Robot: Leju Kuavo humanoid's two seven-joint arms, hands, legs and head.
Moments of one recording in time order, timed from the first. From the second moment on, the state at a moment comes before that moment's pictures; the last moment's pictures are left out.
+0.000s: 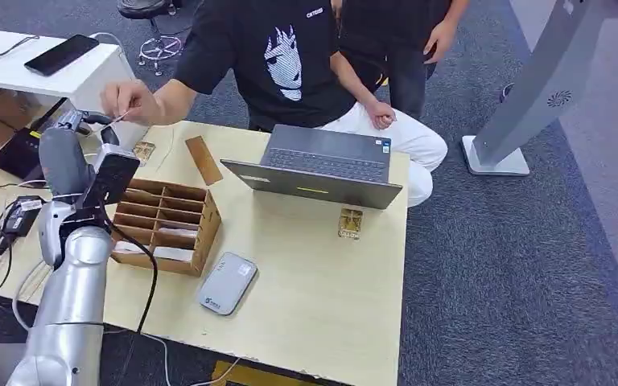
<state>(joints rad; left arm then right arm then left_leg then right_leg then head) -0.53 0.02 0.06 -1.19 -0.77 0.39 -0.29 -0.06 0.10 -0.60 -0.21 0.47 -0.44 0.11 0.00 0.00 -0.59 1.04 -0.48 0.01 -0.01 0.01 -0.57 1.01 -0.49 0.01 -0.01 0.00</state>
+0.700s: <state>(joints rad) -0.53 0.02 0.04 -1.19 -0.76 0.39 -0.28 -0.06 0.10 -0.59 -0.21 0.48 -0.44 0.11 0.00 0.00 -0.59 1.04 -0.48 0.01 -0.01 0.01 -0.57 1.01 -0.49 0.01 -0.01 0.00</state>
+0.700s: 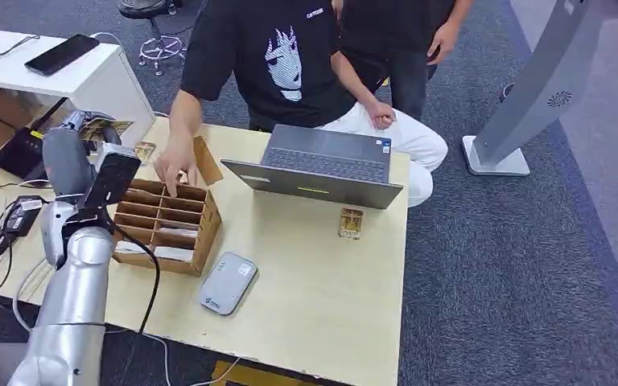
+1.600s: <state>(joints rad) -0.36 0.05 -0.40 -1.46 -0.90 0.16 -0.13 -0.06 0.12 -0.64 -0.20 0.47 -0.45 0.11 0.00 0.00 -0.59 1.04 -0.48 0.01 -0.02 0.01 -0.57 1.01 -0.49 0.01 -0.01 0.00</state>
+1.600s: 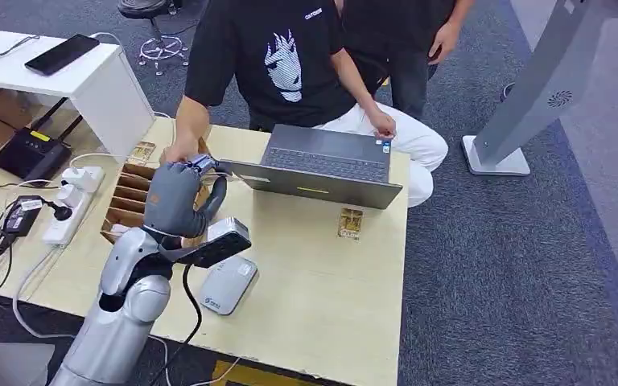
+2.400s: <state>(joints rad) -0.30 0.10 -0.46 -1.27 -0.94 0.11 -0.05 -0.06 0.12 -0.67 -0.20 0.48 -0.45 0.12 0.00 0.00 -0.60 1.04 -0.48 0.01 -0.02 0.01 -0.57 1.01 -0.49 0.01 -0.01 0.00</state>
